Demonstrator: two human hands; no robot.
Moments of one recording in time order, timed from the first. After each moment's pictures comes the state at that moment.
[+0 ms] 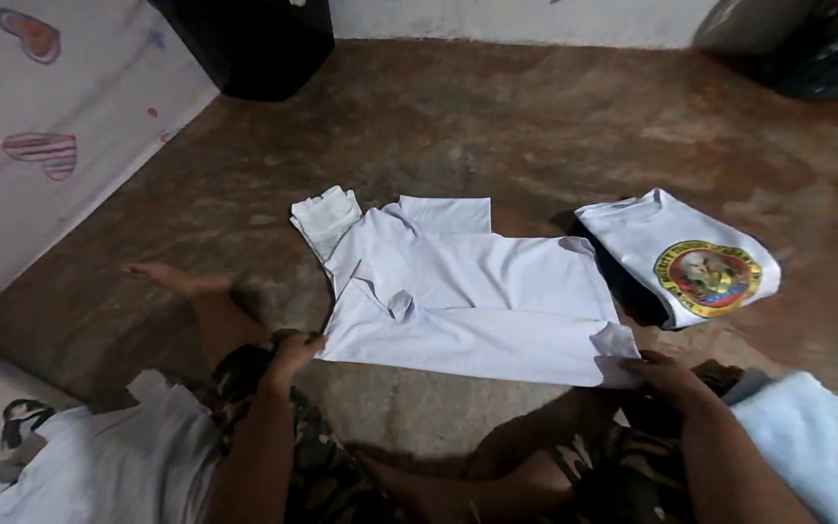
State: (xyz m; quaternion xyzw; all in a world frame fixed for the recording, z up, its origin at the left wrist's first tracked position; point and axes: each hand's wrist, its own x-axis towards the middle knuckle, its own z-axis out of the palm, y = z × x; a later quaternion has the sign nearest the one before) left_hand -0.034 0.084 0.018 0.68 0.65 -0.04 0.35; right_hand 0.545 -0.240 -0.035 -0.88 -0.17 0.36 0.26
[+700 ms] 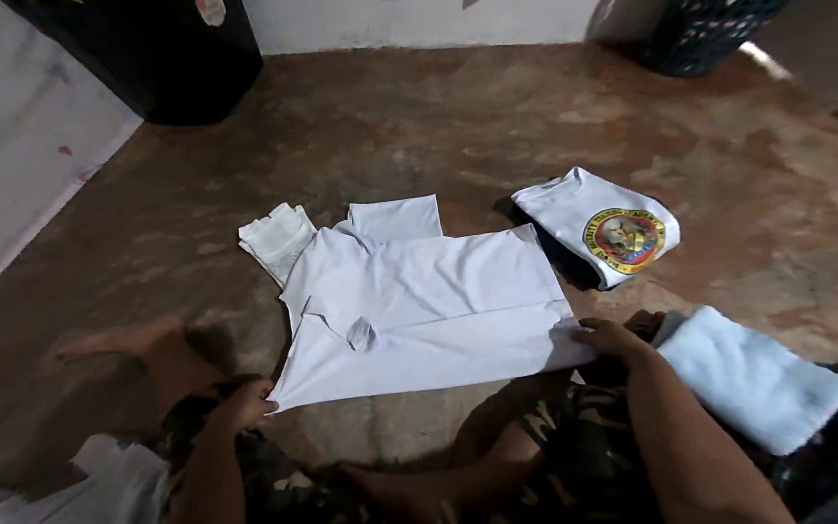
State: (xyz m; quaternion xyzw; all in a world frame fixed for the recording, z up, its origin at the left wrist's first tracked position) left_hand -0.057 0.069 0.039 0.66 0.60 -0.21 0.39; right_hand 0.550 -0.247 -0.023 -0.87 -0.25 0.38 0.16
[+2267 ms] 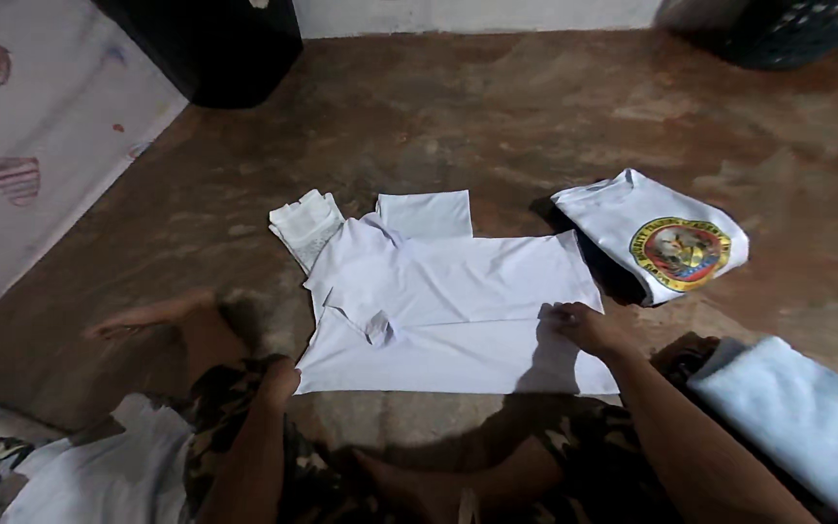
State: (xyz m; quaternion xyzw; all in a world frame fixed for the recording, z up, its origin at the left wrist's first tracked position) left_hand -0.032 0.067 0.006 0.68 0.65 -0.25 0.23; right_hand 0.520 -0.170 -0.030 -0.82 -0.45 0.30 0.17
